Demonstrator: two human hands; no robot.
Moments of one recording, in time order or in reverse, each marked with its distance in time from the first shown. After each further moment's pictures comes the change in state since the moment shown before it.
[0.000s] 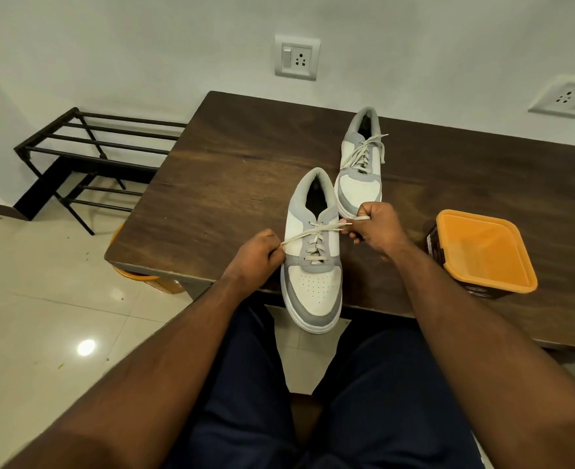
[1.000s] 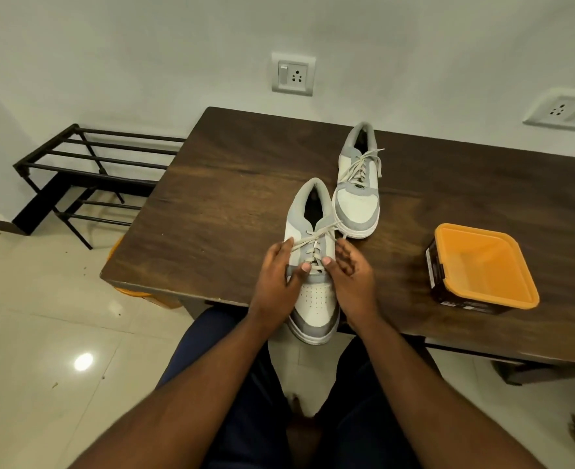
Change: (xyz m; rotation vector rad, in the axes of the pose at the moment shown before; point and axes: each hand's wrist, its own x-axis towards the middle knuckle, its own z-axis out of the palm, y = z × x) left_hand -0.012 0.037 0.035 -0.287 0.234 -0.065; right_hand -0.060 0.025 0.060 0.436 0.119 -0.058
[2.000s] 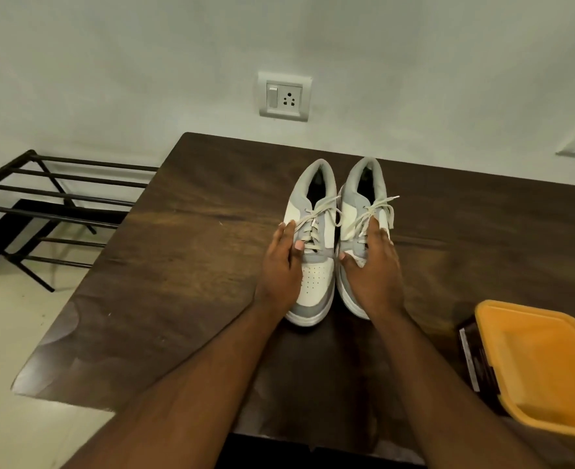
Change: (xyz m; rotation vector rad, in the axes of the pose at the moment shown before) left_hand 0.181 -0.031 0.039 0.053 0.058 -0.054; right_hand 0.183 -0.001 -0.008 -0.905 0.175 -0.205
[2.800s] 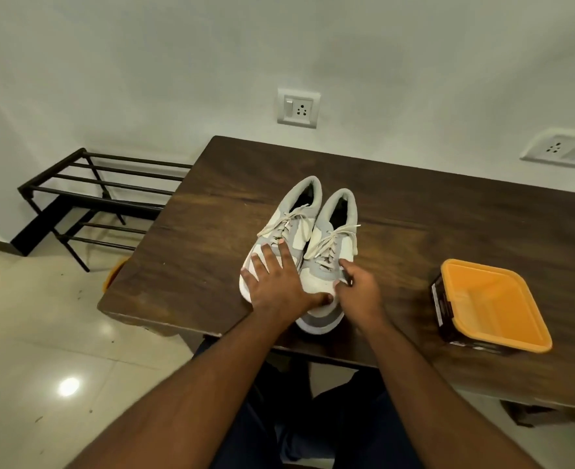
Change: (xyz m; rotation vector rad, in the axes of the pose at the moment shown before) left_hand -0.126 0.057 -0.060 0.738 -0.340 -0.273; right_hand -0.130 -0.027 -0.030 0.459 -0.216 0.224
